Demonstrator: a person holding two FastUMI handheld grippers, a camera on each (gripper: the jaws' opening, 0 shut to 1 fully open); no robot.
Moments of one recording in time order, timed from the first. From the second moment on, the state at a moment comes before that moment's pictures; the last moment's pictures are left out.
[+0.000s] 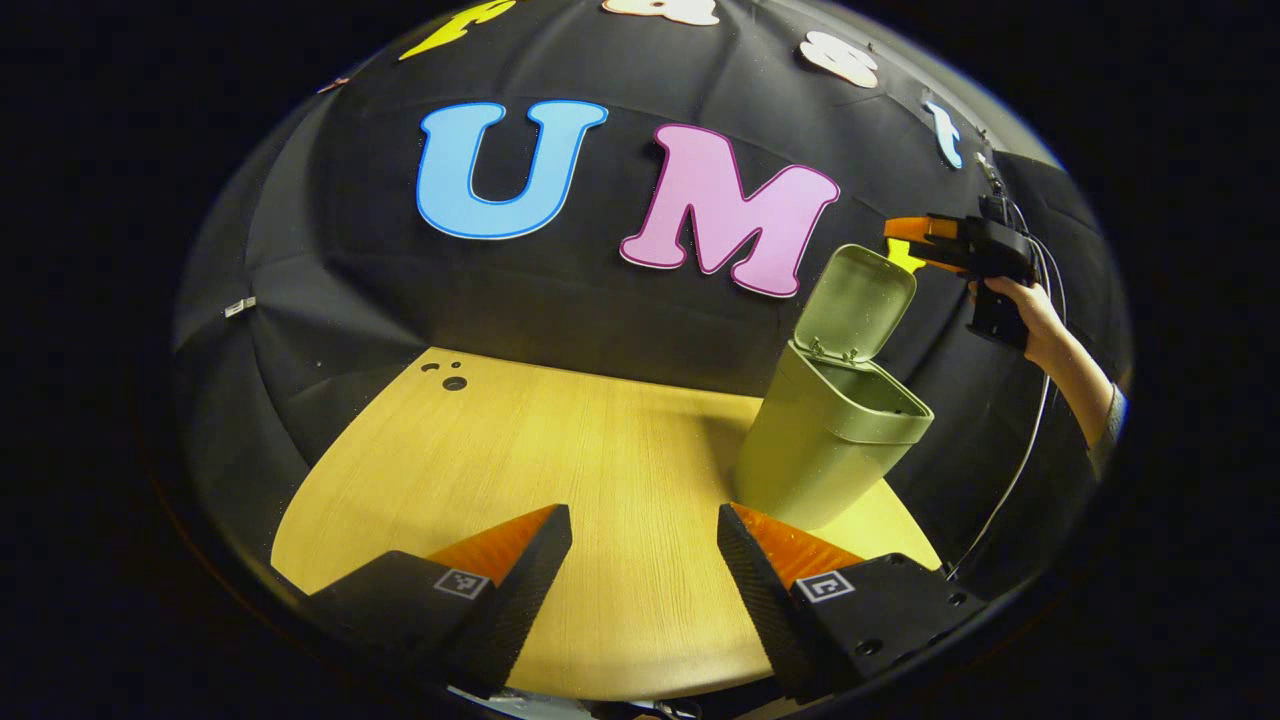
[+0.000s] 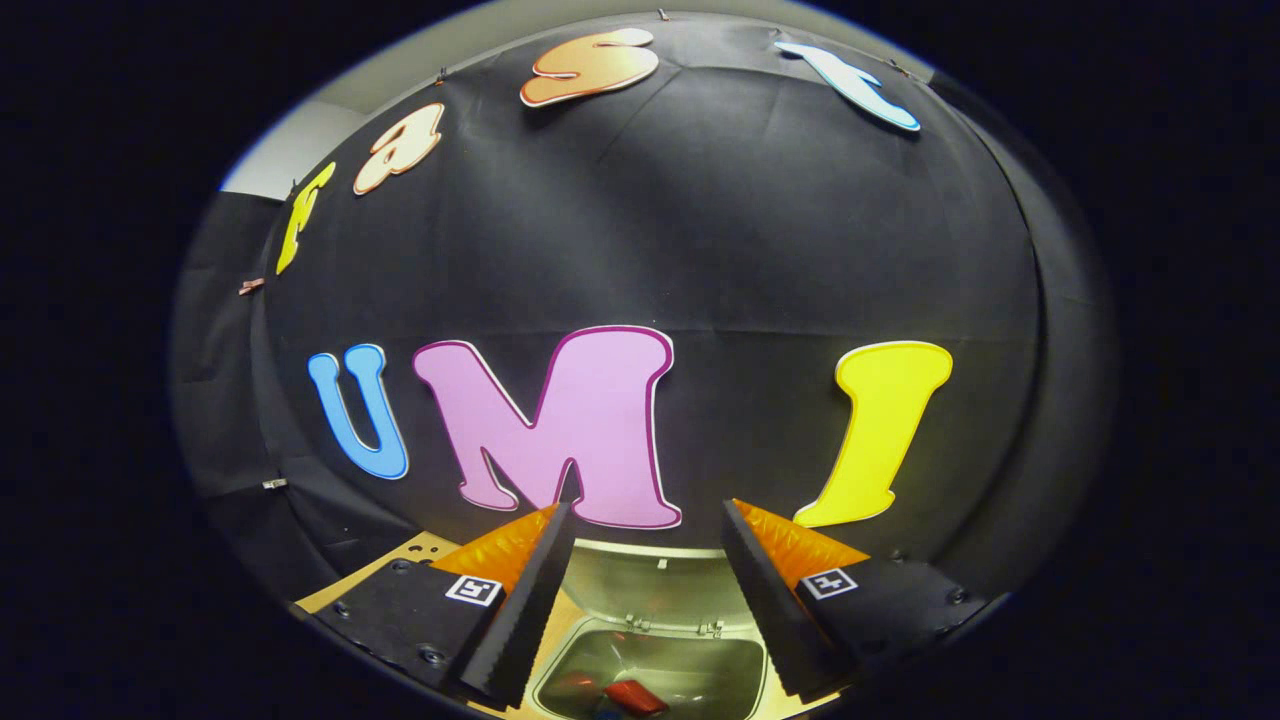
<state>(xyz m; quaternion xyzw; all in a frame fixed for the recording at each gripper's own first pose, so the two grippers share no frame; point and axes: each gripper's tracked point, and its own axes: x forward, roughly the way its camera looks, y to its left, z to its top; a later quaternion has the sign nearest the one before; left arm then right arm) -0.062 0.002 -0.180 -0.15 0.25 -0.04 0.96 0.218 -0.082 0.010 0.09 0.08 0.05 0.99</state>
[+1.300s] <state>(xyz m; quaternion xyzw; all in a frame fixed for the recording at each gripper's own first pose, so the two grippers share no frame) -0.053 -0.002 -0.187 -0.15 0.26 -0.05 0.95 0.119 -0.054 -0.121 0.06 0.30 0.10 0.95</state>
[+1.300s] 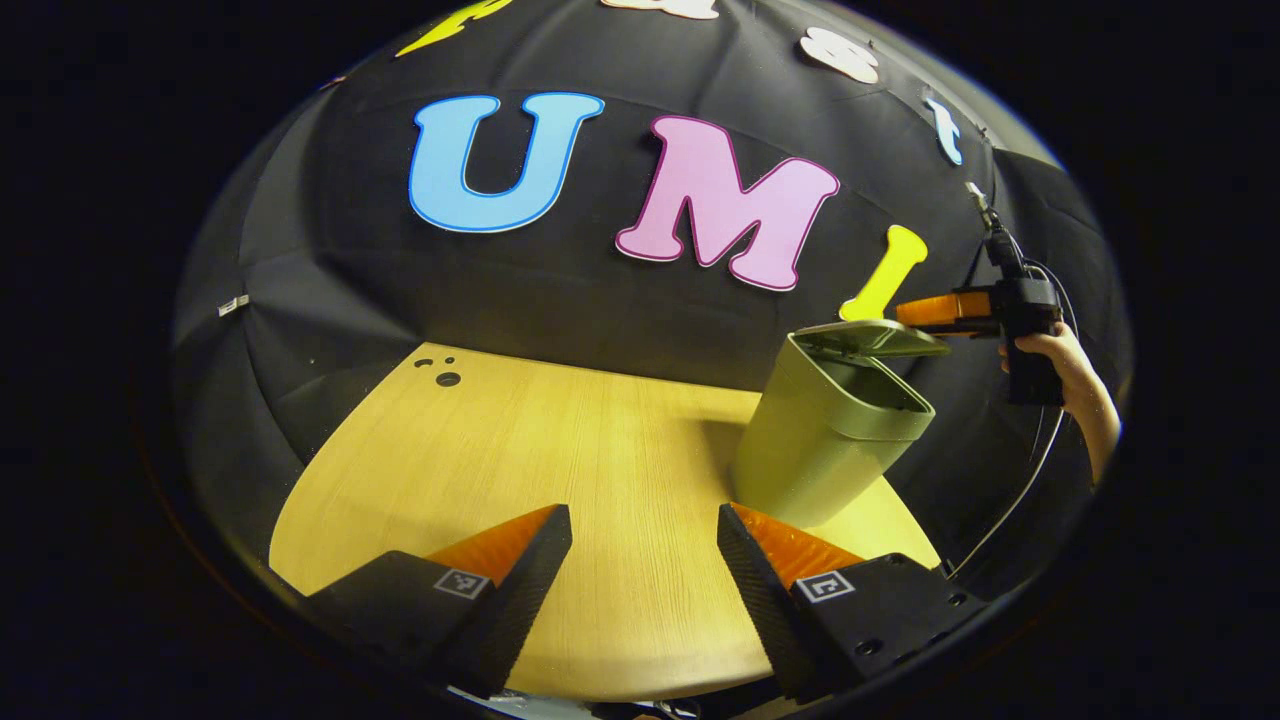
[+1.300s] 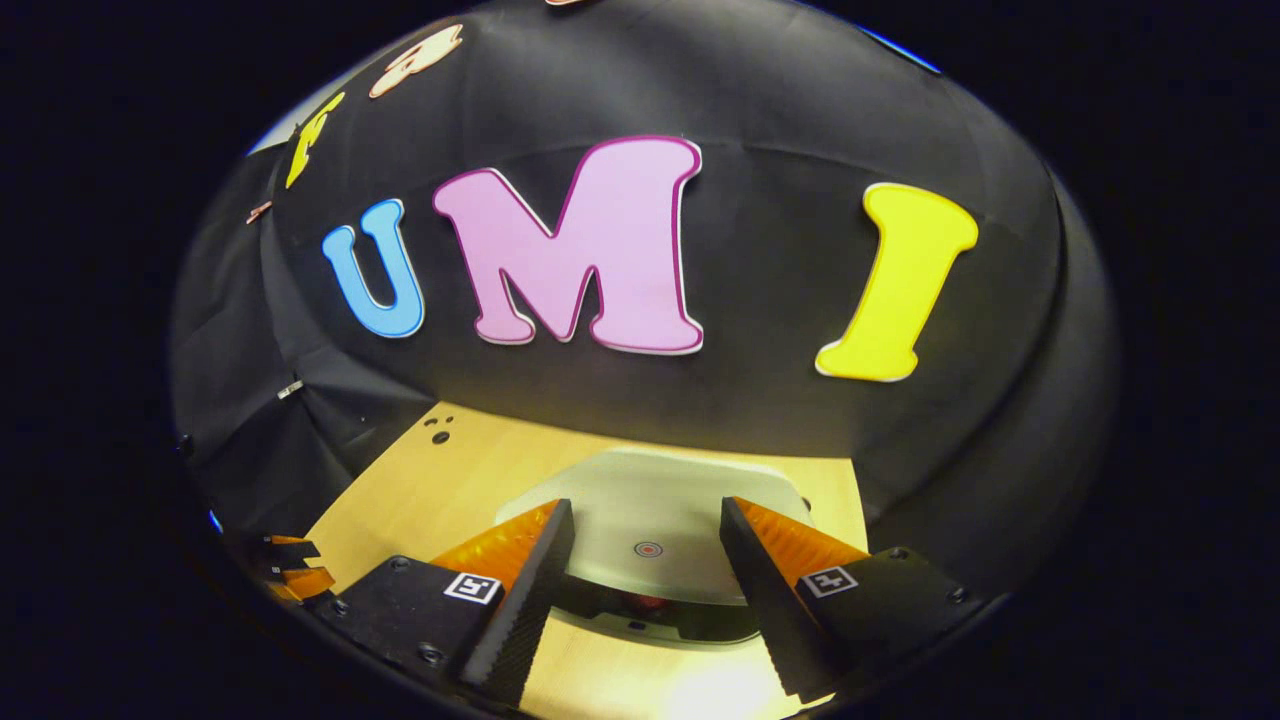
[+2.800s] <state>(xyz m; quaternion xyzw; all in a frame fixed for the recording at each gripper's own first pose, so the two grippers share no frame) -0.054 -0.008 -0.194 -0.15 0.27 -0.05 0.95 0.085 -0.039 -0.200 0.02 0.38 0.14 0.91</state>
